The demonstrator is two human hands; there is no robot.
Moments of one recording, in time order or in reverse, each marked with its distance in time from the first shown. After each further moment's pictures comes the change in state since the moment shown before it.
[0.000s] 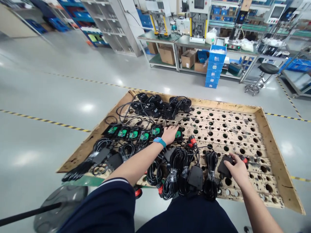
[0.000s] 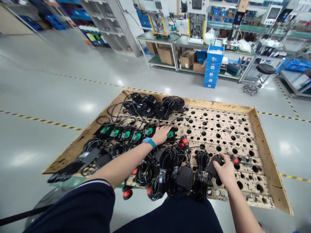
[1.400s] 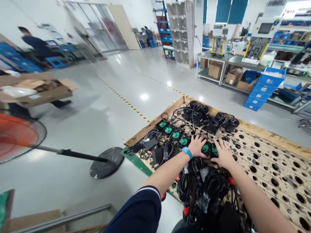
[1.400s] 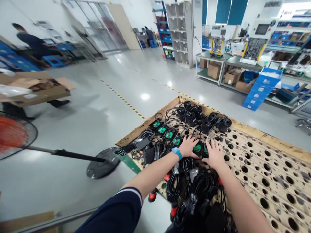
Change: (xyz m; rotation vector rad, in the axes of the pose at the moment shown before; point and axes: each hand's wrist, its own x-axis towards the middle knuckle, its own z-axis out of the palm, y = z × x) left_hand -0.044 -0.074 0.002 -0.034 0.197 -0.037; right_hand 0.099 -0.227 0.197 -0.627 -0.386 -0.861
